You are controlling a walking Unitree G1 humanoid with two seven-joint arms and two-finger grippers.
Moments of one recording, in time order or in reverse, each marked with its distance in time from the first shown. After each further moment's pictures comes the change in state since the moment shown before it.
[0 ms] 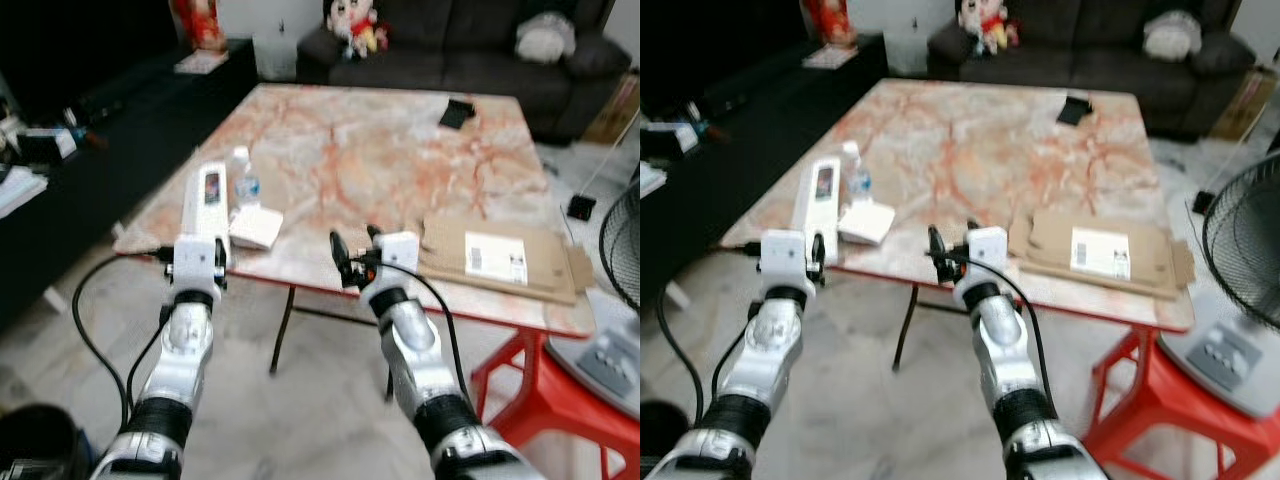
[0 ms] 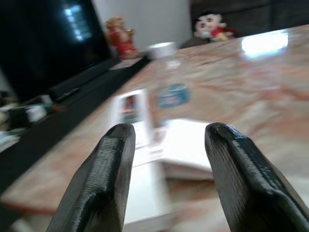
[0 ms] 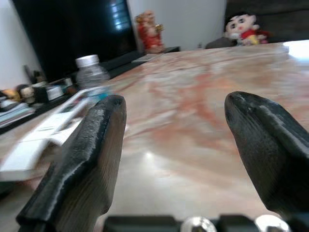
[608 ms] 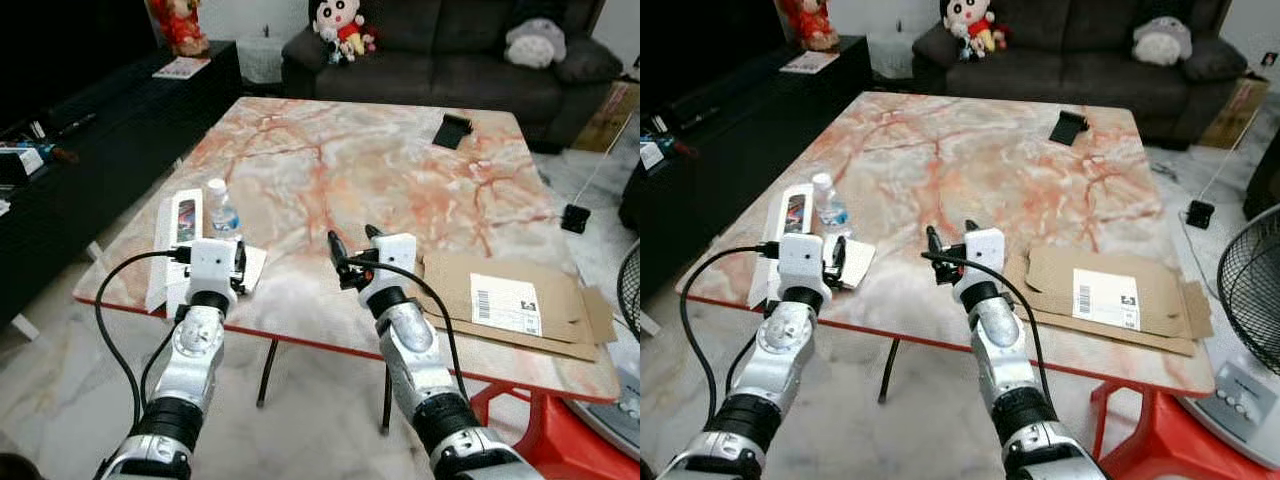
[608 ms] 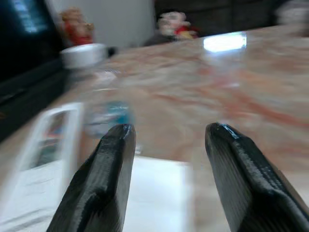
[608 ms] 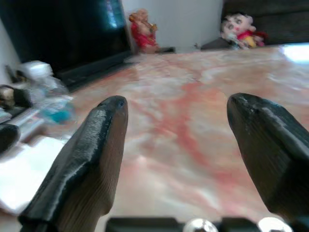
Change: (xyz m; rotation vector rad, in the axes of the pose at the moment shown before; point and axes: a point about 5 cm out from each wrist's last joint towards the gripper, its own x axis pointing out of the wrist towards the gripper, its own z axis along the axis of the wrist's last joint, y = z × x) left arm -0.005 -0.025 0.001 -0.054 0.005 -0.158; right arm -0.002 -0.005 -0.001 -0.016 0.009 -0.019
